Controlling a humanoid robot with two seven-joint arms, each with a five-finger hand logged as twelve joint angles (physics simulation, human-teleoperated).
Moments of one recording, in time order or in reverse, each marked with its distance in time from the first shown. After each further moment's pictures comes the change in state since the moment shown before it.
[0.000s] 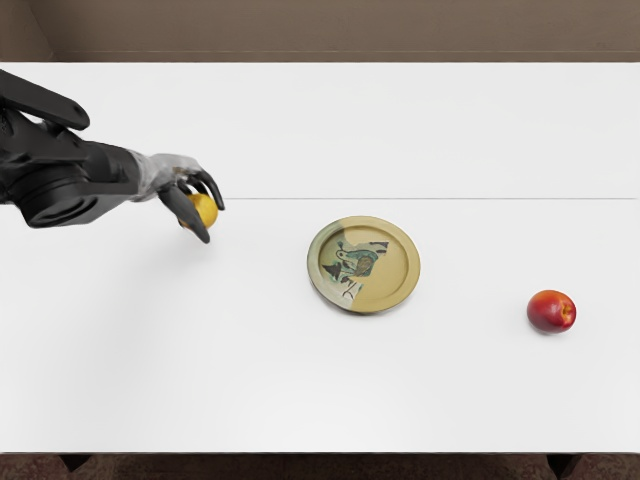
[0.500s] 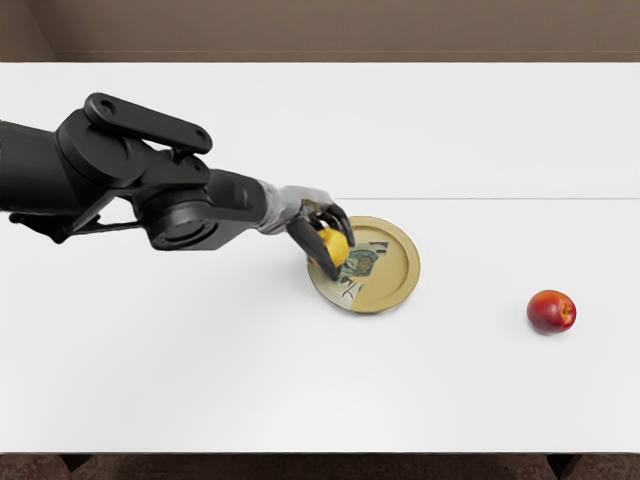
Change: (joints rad) left arm 0.144 -0.117 -0.370 0.067 0.082 -0.026 0.074; right arm 0.000 0.000 0.000 0.000 0.000 0.000 0.000
